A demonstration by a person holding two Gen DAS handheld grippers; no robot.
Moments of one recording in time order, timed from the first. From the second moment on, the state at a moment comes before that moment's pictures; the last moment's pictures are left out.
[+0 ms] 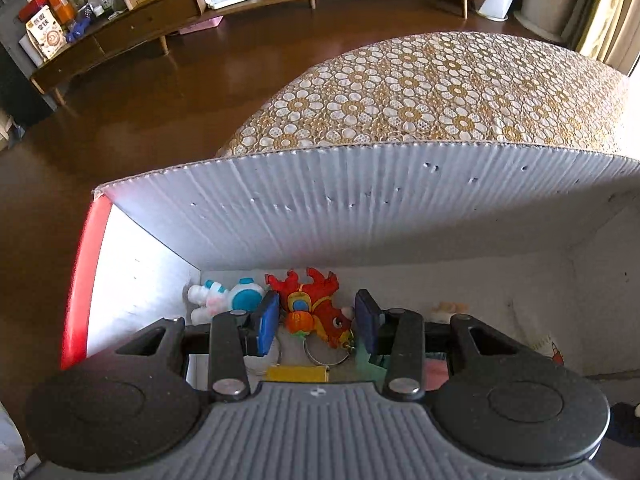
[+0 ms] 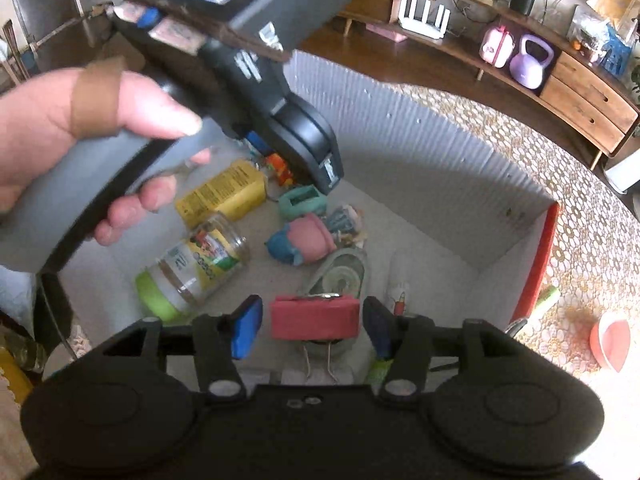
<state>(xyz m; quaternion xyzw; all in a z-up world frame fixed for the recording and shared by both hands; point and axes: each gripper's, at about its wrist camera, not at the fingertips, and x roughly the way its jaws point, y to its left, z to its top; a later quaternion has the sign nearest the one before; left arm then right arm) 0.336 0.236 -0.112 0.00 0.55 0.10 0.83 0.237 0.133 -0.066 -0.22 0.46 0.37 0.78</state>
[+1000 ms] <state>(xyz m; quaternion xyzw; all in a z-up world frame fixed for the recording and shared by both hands) 0.234 0.191 -0.007 -0.01 0.44 0.10 0.89 0.175 0.059 0.021 -0.14 0.38 0.39 0.82</state>
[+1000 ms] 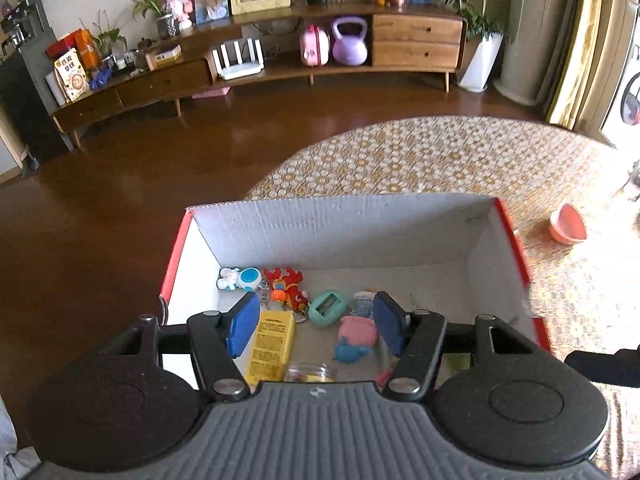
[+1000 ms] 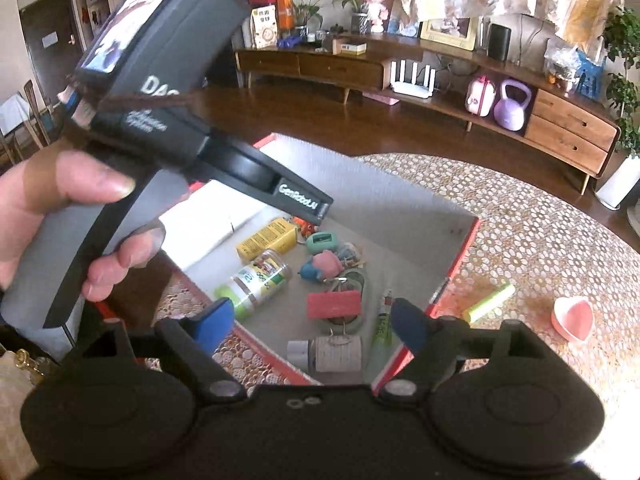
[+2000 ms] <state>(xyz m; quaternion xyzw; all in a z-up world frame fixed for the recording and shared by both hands) 0.154 0.054 0.023 -0.02 0.34 0.03 0.94 0.157 -0.133 0.045 -0.07 0.36 0.31 0.88</state>
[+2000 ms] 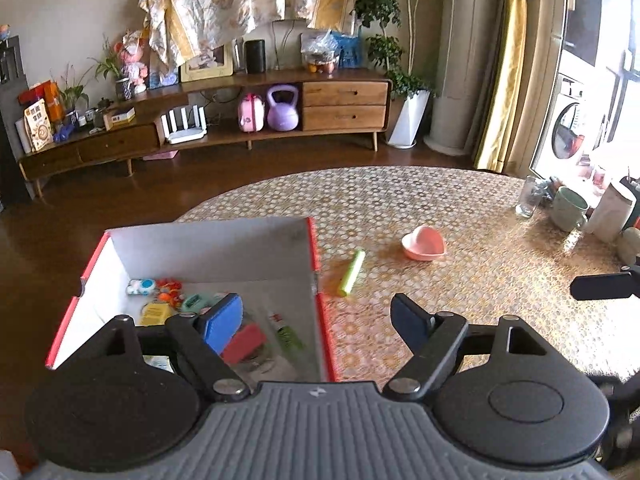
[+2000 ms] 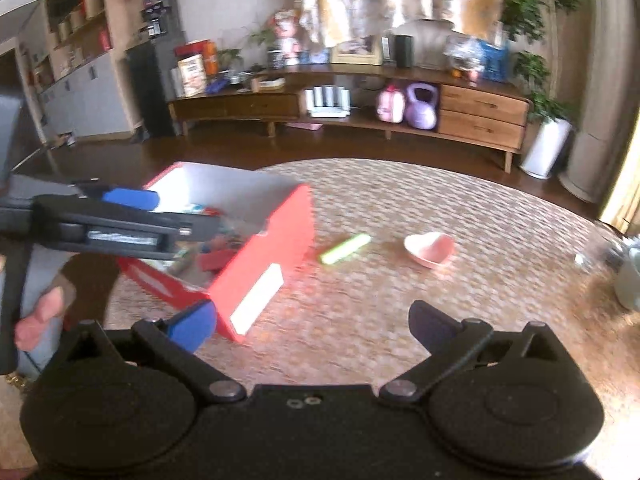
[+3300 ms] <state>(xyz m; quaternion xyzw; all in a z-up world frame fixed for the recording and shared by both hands) 0.297 -0.057 -0.101 0.00 0.31 0.07 0.95 0.355 -0.169 -0.043 -0.06 0.41 0.23 0.88</state>
